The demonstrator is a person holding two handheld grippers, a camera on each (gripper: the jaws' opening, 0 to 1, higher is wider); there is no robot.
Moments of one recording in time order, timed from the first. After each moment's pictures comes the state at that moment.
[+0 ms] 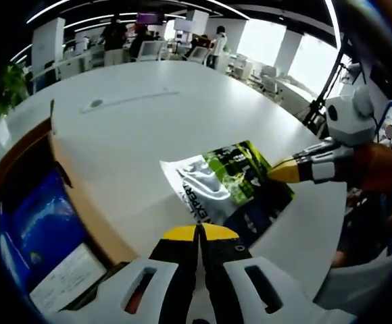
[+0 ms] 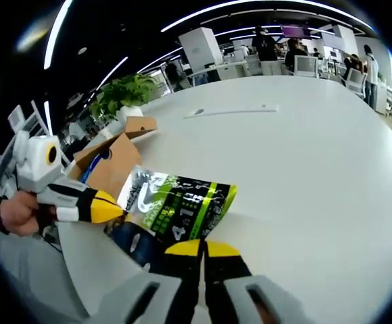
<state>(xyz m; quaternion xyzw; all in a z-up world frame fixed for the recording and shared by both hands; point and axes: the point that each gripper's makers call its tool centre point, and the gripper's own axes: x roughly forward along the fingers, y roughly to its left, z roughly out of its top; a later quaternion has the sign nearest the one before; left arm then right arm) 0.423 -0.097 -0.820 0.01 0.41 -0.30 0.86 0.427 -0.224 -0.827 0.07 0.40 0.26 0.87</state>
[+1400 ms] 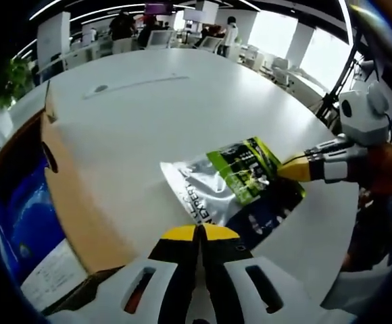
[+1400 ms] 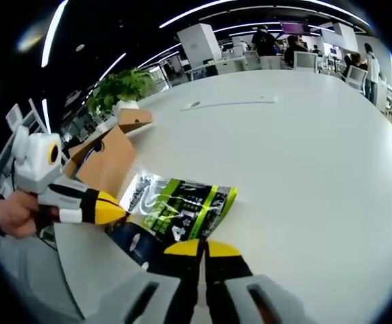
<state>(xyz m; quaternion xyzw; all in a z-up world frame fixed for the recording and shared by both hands) 0.424 -0.095 -0.844 0.02 0.44 -0.27 0.86 0.430 -0.224 -0.845 0.06 0.42 0.26 0.87</state>
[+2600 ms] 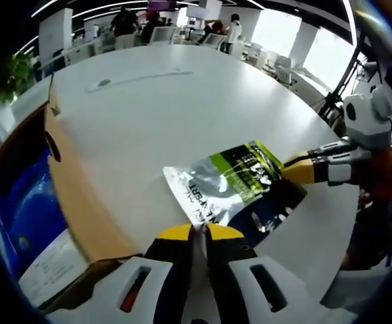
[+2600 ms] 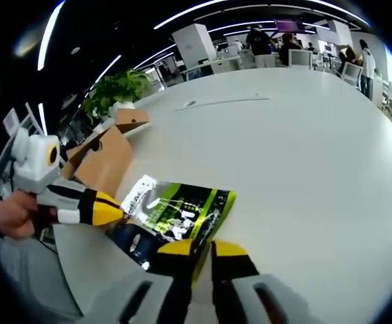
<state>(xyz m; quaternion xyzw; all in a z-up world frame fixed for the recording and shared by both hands) 0.420 -0.090 -0.847 0.02 0.45 -0.26 0.85 0.423 -0.227 -0.848 0.07 0.42 0.25 0.87</state>
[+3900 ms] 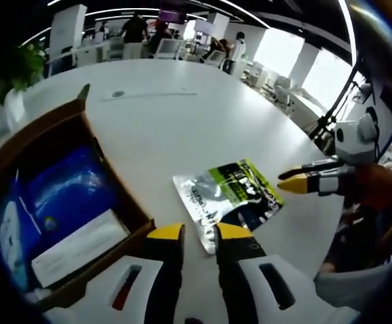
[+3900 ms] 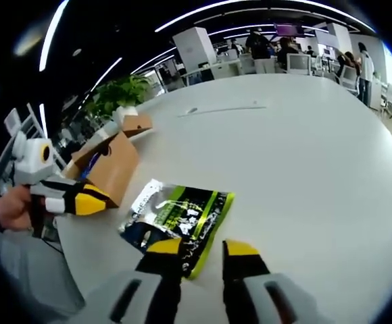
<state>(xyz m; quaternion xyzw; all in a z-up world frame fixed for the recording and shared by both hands) 0.403 -0.066 -0.801 -0.04 0.42 -0.26 0.87 0.407 -0.237 -0.822 0.07 0.41 0.24 0.88</state>
